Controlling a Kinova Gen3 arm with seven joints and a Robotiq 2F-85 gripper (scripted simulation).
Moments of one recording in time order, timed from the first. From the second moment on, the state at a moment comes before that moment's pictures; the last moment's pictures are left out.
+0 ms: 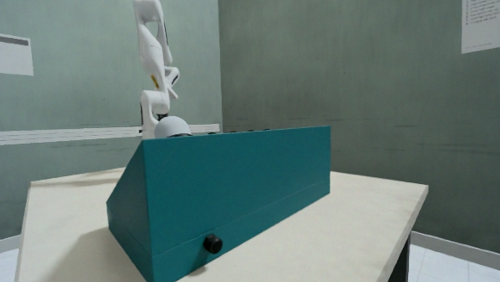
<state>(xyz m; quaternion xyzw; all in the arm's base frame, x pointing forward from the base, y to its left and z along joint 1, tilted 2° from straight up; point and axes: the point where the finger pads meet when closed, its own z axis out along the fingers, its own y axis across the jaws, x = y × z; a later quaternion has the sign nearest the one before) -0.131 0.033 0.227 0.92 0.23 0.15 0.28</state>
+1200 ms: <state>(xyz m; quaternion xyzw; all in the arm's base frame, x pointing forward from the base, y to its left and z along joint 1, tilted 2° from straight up) -0.042 0.161 0.248 0.96 0.15 0.14 0.16</state>
